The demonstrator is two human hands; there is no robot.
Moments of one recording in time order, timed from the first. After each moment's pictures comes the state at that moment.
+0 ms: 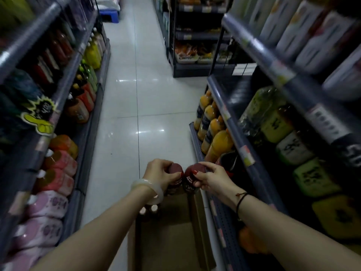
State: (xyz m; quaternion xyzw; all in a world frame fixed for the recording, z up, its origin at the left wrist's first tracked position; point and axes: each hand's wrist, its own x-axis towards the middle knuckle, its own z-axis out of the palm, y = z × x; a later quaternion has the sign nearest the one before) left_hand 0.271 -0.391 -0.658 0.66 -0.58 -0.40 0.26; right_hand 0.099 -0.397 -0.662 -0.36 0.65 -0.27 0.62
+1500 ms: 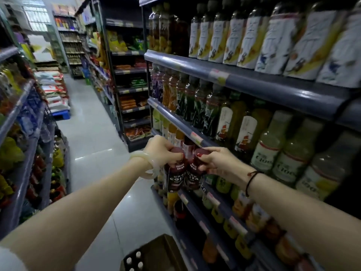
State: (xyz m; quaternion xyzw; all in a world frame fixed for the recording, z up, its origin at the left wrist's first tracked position) left_hand 0.197 -0.295 -0.127 0.47 -0.78 -0.32 0.24; right_hand 0.027 -0.212 -0.126 -0.33 0.65 -0.47 0.50
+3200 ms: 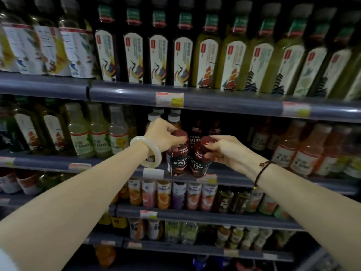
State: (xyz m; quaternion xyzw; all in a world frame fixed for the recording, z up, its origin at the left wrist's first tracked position) left_hand -0.029 0.038 -0.058 0.02 -0.87 -0.46 0.15; right_hand -0.066 0.228 -0.063 -0.04 0.73 -0.66 0.16
